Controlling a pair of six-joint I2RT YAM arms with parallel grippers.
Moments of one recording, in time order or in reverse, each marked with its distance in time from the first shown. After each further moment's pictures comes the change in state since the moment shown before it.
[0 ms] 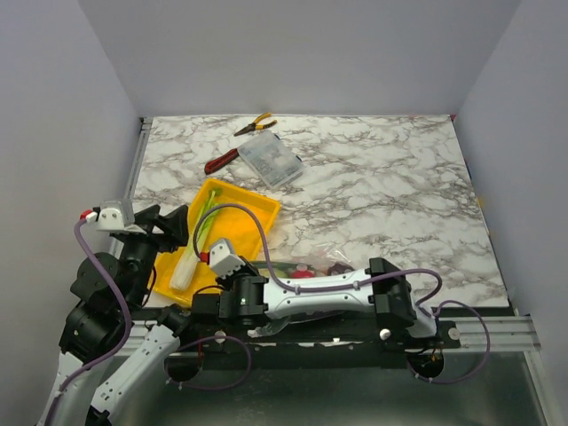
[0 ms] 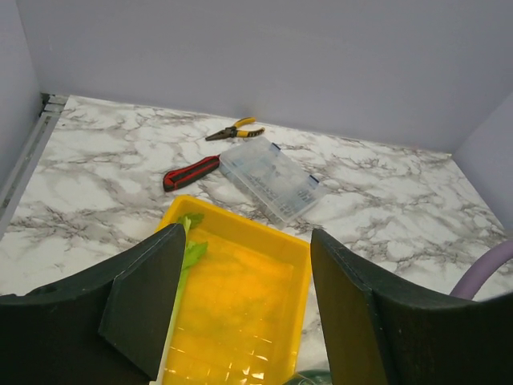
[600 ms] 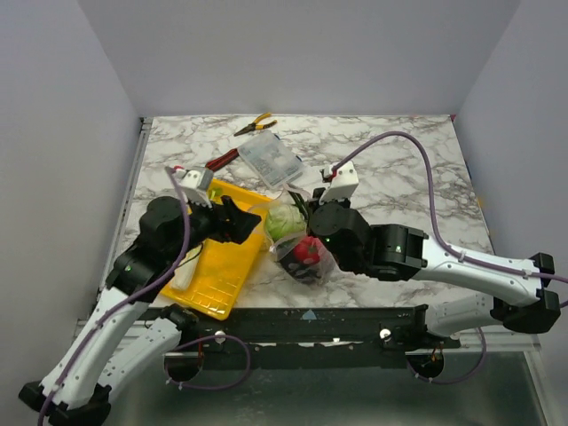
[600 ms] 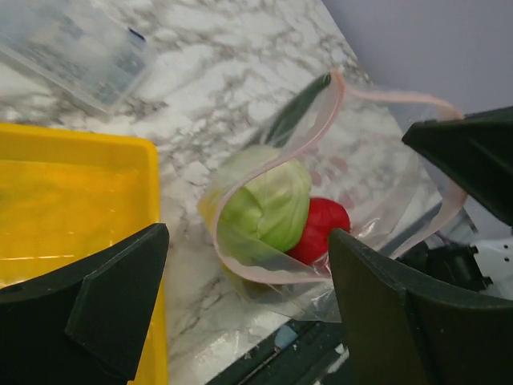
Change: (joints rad) left arm 0.000 0.290 -0.011 0.053 0.519 -0.200; right arm -0.262 -0.855 -0.555 0.546 -0.086 -0.198
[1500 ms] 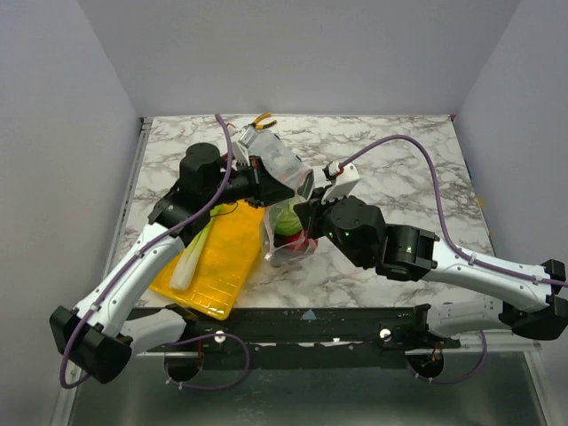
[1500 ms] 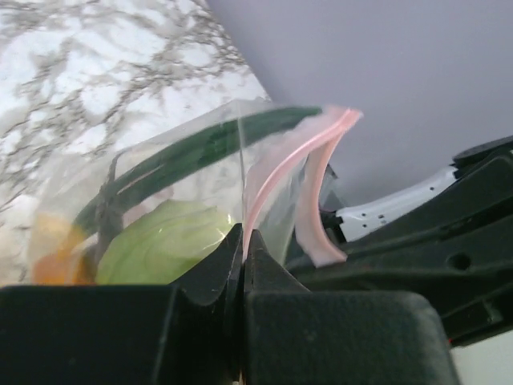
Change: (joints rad) left arm 0.006 0.471 0.166 0.262 0.466 -0.189; right arm -0.057 -0.099 -0.106 0.190 -0.267 -0.076
